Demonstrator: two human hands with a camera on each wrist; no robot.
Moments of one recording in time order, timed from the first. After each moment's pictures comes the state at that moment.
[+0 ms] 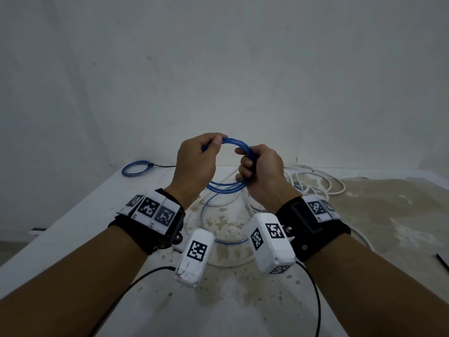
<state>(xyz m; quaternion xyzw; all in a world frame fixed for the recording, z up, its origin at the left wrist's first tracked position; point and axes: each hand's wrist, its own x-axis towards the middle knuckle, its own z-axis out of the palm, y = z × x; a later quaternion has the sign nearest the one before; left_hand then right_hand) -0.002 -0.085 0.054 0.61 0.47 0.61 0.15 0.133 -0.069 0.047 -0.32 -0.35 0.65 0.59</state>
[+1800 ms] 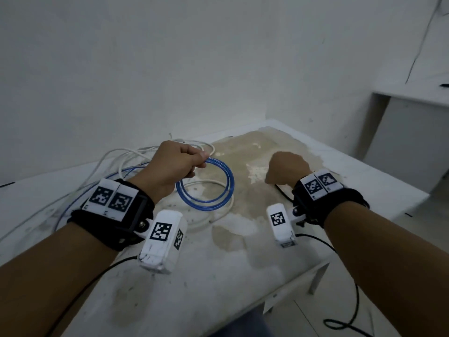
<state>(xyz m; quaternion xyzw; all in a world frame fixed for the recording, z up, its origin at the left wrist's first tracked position) 0.214 -0.098 0.020 0.68 0.44 0.37 0.45 0.451 -0.152 -0.018 -0.85 -0.52 0.03 0.08</state>
